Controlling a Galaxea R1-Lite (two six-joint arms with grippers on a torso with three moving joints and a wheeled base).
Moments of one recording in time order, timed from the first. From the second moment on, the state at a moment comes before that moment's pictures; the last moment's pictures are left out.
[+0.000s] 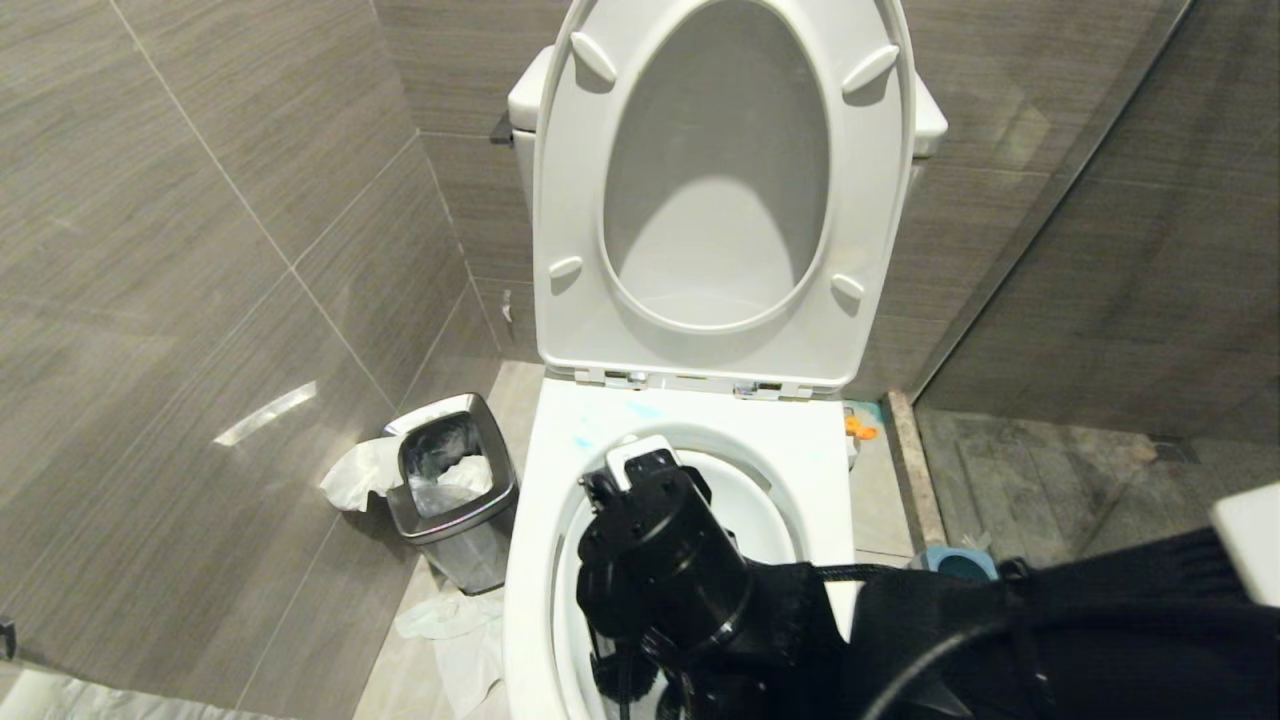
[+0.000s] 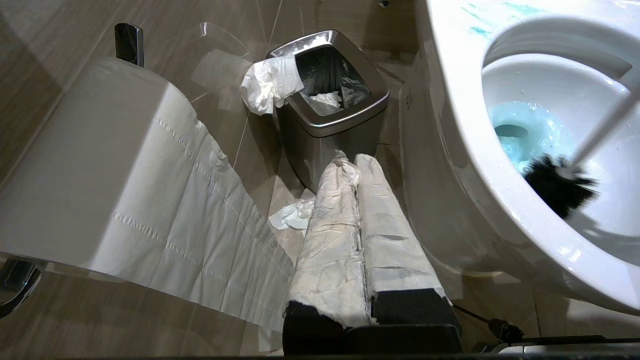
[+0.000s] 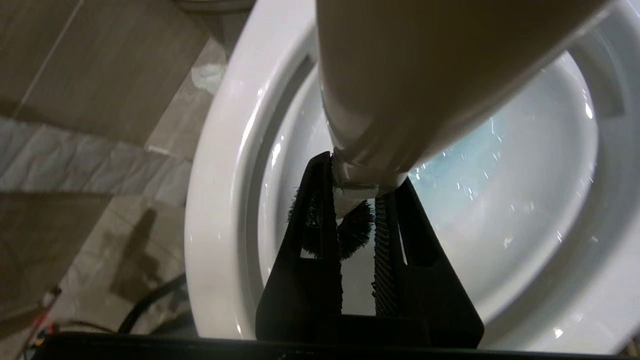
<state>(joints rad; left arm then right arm) 0.00 0.00 0.00 0.01 -0.01 0.00 1.08 1.99 -1.17 -0.21 -0.58 0.36</state>
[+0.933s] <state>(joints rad) 0.00 0.00 0.00 0.01 -0.01 0.00 0.94 1.78 -1.07 -0.21 -0.59 0.34</state>
